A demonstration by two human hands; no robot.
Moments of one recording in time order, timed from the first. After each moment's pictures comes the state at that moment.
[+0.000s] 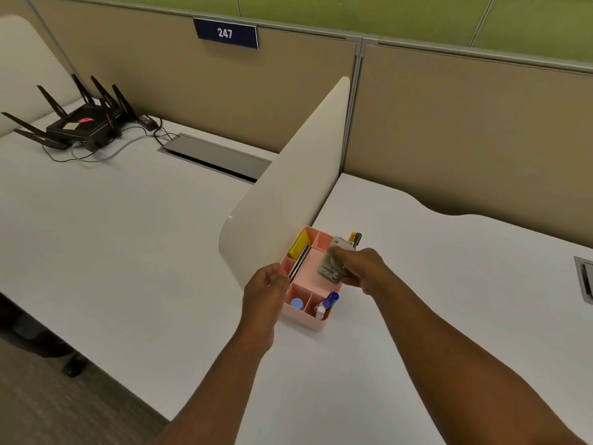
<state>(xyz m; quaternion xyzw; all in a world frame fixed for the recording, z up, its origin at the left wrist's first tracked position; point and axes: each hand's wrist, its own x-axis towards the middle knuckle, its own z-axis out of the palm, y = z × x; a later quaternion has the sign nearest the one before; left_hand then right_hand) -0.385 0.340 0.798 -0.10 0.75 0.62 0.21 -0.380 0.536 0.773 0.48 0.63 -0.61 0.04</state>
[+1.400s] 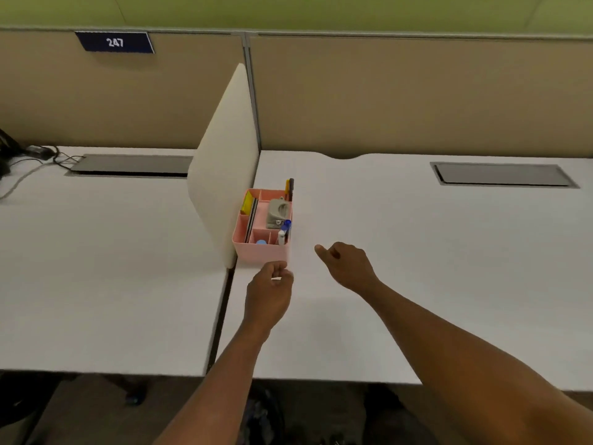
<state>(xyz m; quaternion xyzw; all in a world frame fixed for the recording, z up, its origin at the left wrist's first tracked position) -0.259 0.256 0.793 0.19 0.82 0.47 0.27 -0.173 0.422 0.766 0.43 0.84 -0.31 -0.07</state>
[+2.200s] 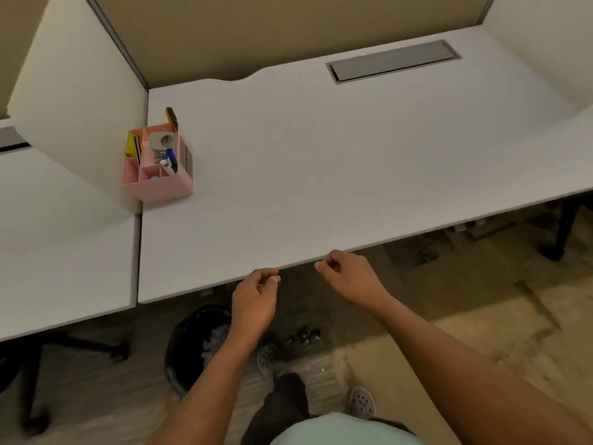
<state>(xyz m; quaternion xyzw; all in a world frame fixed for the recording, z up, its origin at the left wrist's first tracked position) -0.022 0.200 0.746 0.24 0.81 0.39 0.36 0.139 0.324 0.741 0.49 0.78 -0.40 -0.06</state>
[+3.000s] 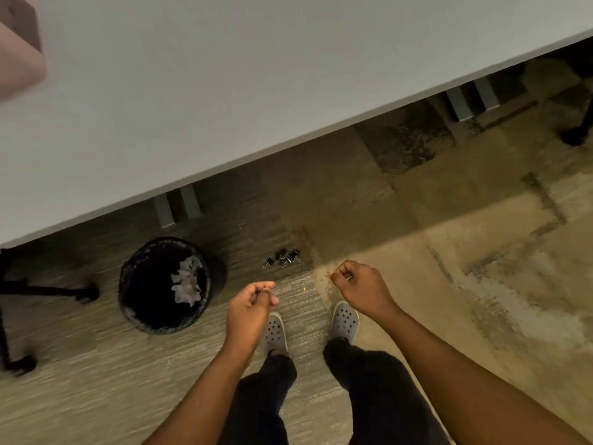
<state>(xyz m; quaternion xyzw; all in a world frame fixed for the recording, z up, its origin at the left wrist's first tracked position) 0.099 0.124 0.554 0.14 0.80 0.32 0.48 0.290 0.237 0.519 0.59 0.63 -0.50 0.01</state>
